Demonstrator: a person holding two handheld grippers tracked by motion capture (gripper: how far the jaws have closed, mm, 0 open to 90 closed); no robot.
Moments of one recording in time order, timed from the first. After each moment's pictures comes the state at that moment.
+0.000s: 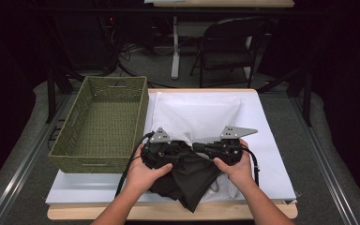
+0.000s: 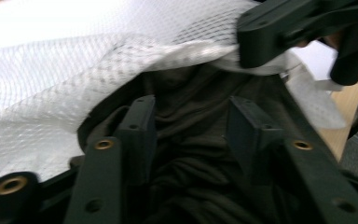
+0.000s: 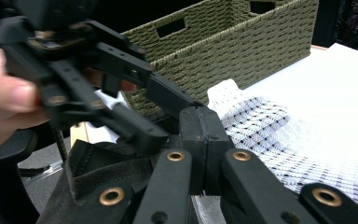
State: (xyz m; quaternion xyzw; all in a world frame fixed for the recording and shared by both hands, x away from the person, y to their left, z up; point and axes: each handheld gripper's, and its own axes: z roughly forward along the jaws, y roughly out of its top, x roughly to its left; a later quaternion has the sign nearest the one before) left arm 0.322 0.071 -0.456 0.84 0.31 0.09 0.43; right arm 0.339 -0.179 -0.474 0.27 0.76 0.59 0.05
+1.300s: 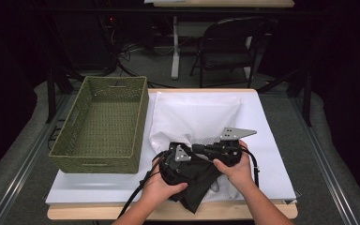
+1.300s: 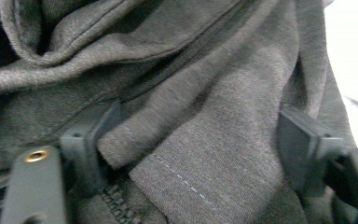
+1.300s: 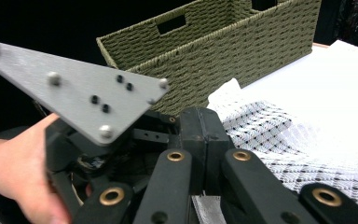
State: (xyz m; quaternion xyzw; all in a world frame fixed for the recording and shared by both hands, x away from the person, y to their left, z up) left arm 0.317 0.027 -0.525 0.88 0.31 0.10 0.35; right arm 0.336 -0.177 -0.476 0.27 0.76 0.59 0.05
